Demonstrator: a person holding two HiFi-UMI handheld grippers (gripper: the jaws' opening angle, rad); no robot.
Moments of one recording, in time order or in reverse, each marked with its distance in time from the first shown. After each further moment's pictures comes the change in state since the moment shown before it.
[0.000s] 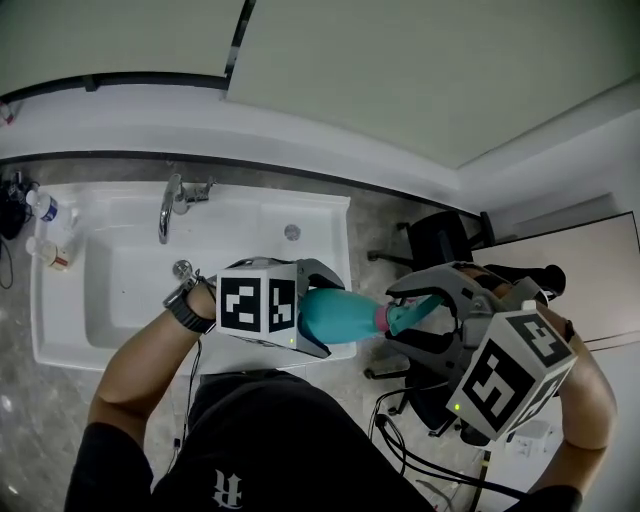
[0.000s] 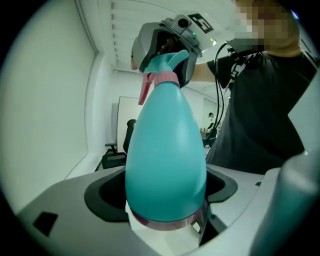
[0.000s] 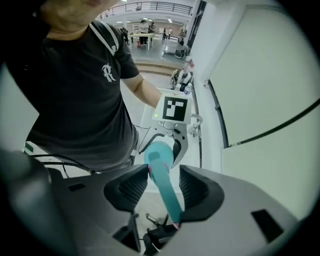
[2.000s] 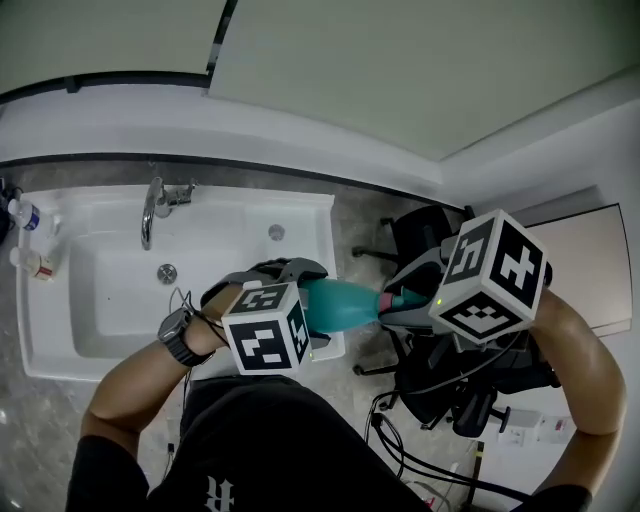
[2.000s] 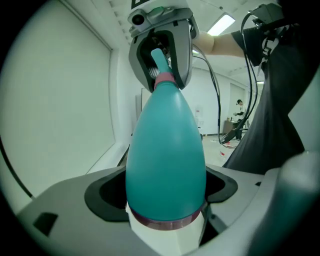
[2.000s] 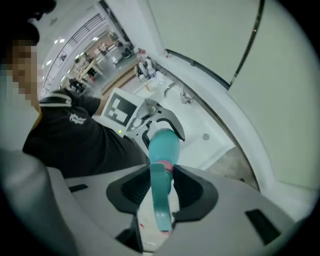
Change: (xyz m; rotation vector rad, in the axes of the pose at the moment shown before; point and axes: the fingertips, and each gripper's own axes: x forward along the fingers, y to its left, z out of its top) left arm 0.002 0.034 -0.012 -0.059 0.150 0.304; right arm 0.027 -0.013 -0.042 0.714 0.091 0.298
